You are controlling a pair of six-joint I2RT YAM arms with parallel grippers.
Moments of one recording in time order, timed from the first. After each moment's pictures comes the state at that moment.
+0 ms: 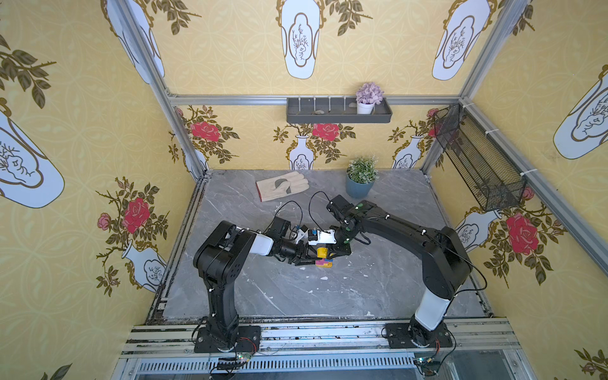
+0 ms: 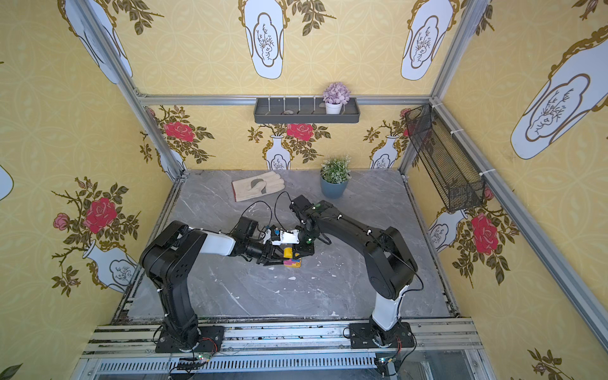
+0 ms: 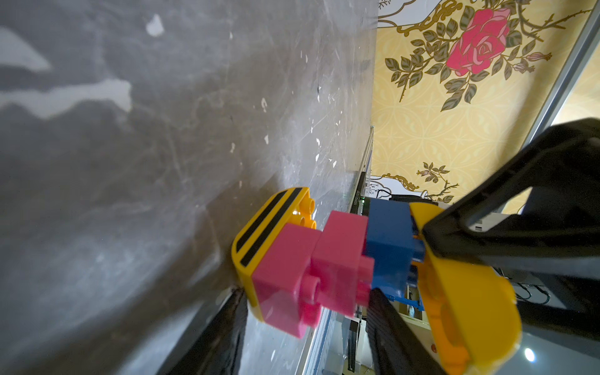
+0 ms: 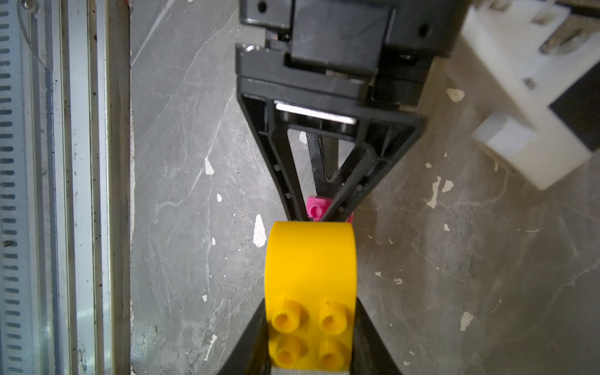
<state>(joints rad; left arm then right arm) -0.47 1.92 0.81 0.08 1.13 -0.51 0.78 1.79 1.37 -0.95 -0.40 -0.88</state>
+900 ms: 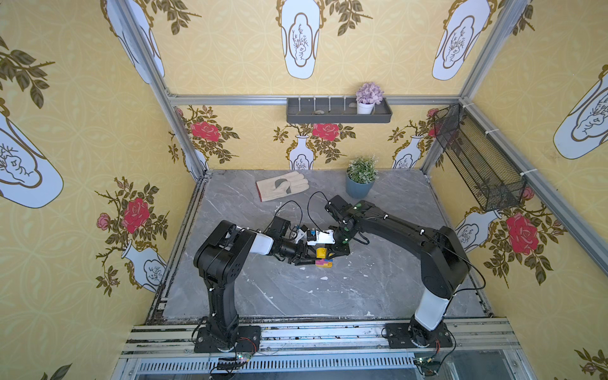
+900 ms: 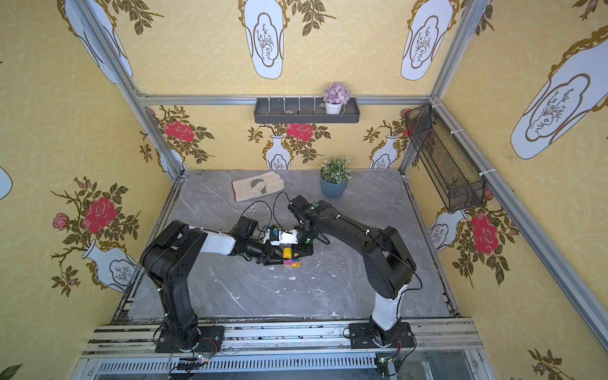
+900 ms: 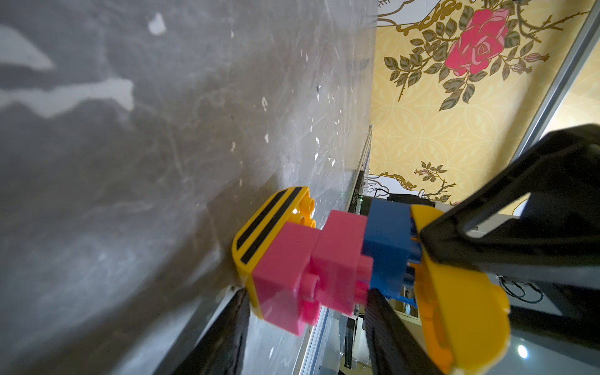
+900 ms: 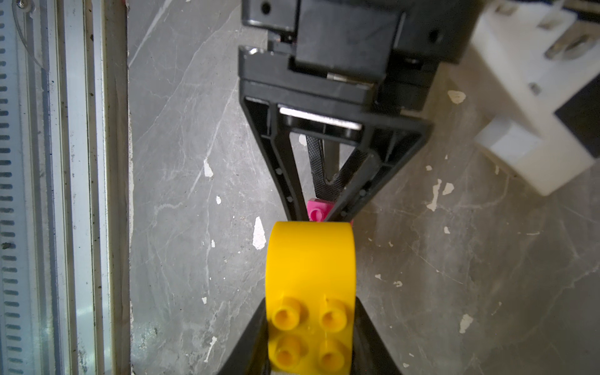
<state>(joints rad) -0.47 1.93 0.82 0.06 1.14 -0.50 0.79 1.80 1.37 -0.94 -0.39 -0.87</state>
